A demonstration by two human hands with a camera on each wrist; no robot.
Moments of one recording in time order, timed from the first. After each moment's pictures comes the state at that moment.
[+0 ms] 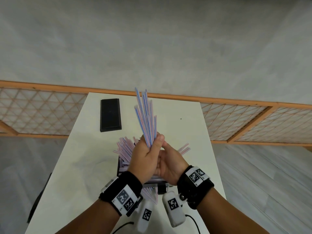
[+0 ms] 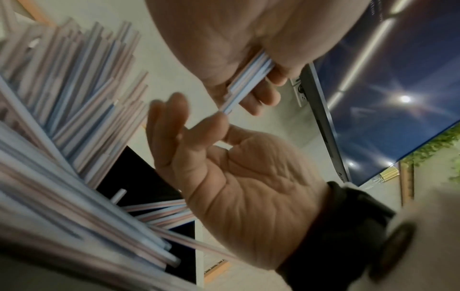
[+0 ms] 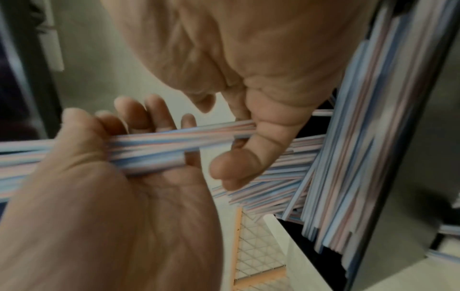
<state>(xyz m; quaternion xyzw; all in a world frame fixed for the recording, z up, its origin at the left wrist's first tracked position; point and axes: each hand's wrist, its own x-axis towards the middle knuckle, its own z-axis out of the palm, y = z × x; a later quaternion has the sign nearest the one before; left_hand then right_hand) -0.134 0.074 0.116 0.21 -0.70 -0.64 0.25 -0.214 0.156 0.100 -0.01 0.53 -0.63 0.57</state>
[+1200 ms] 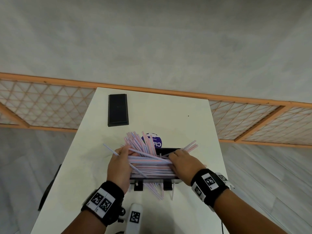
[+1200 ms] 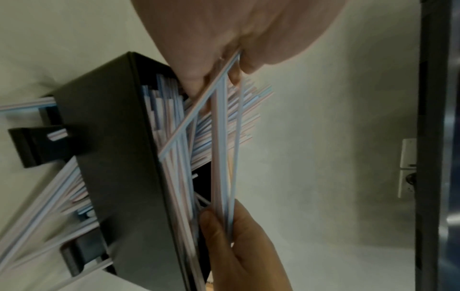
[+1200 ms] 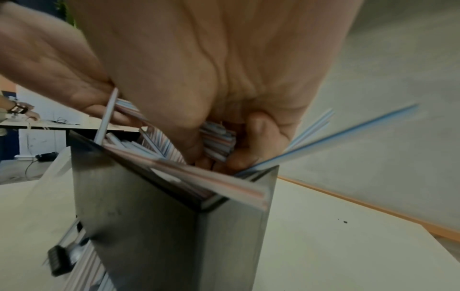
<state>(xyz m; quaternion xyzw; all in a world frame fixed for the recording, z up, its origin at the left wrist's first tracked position) -0.076 0.034 0.070 0.50 -0.39 -0.74 0.22 -0.242 0.202 0.051 -0.50 0.84 0.01 0.20</state>
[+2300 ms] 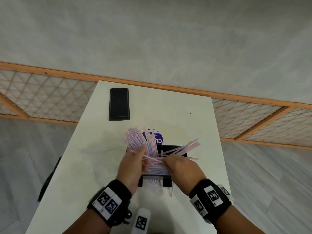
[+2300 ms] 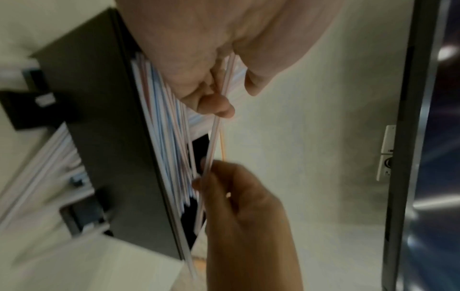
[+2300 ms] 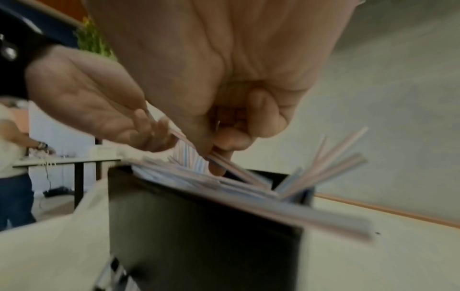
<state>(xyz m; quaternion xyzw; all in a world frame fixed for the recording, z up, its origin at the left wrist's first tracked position) -0.088 0.056 0.067 0.47 -0.42 -0.76 0.14 -0.207 0.206 0.063 -0.52 0.84 -0.04 0.13</state>
